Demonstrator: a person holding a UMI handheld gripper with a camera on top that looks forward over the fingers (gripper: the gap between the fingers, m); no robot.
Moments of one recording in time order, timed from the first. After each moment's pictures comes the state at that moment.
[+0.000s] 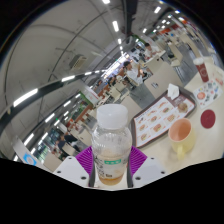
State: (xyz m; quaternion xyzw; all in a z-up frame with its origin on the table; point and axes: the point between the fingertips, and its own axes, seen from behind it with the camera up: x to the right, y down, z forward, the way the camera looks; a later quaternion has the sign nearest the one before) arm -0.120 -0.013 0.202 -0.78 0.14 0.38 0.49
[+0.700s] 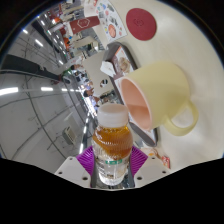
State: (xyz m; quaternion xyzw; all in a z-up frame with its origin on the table) arm -0.051 0.088 0.151 -0.48 0.56 0.62 0.26
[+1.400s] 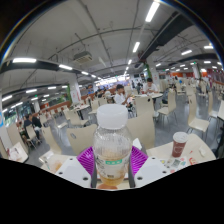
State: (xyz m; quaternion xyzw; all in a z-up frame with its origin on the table) arm 0.103 0.089 0.250 -0.79 0.03 0.13 0.60
